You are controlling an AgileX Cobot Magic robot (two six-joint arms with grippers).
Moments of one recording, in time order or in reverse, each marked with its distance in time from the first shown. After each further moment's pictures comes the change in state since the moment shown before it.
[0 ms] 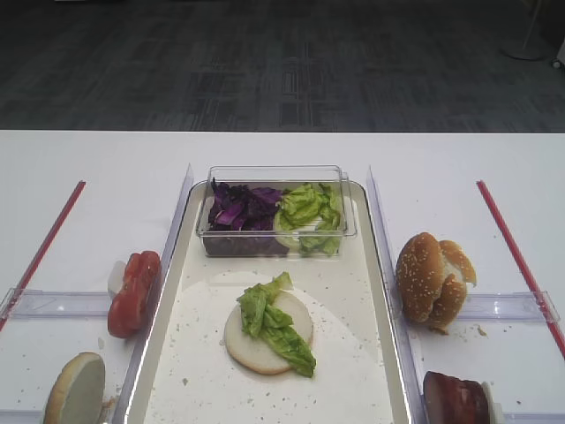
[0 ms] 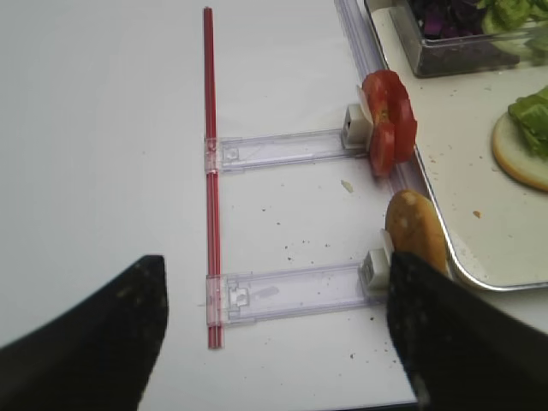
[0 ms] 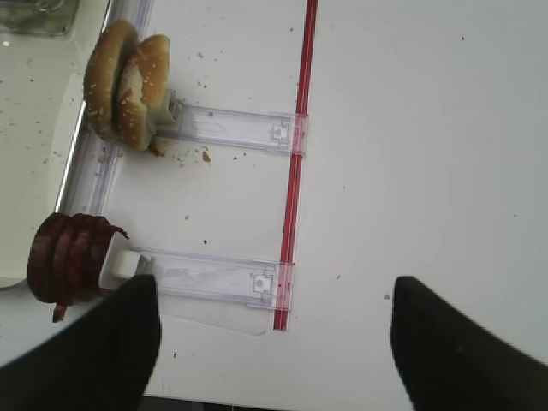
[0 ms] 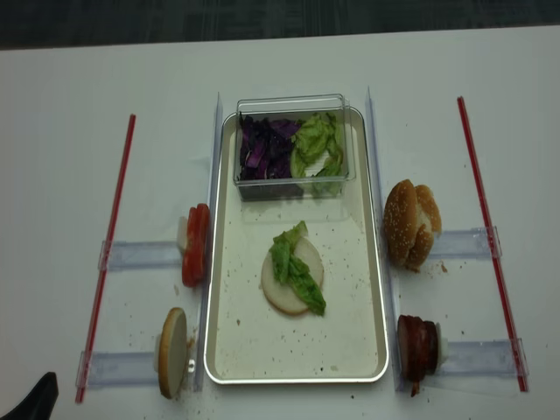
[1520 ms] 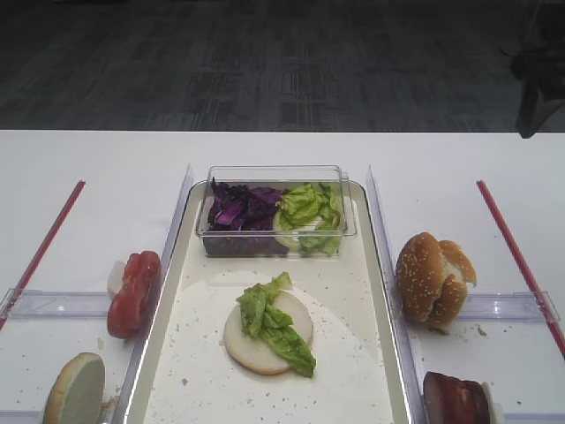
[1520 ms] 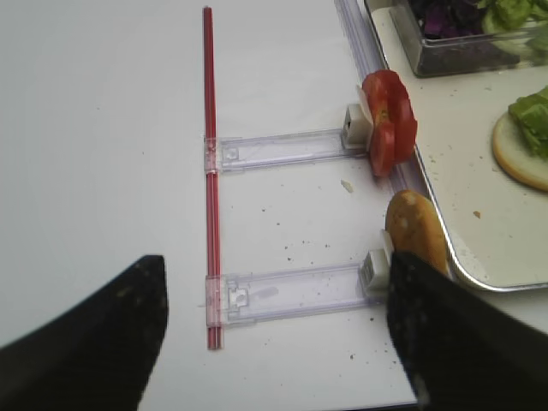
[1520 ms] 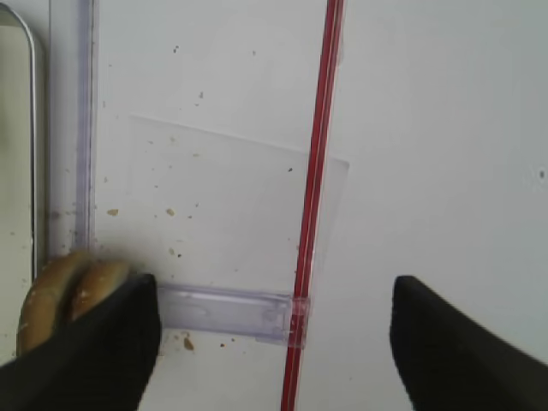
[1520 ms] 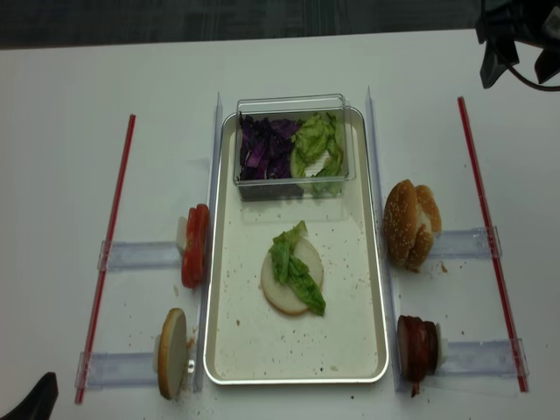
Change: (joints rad) left arm 0.000 0.000 0.000 0.000 0.000 0.000; right arm 0.000 1.291 -0.869 0.035 0.028 0.009
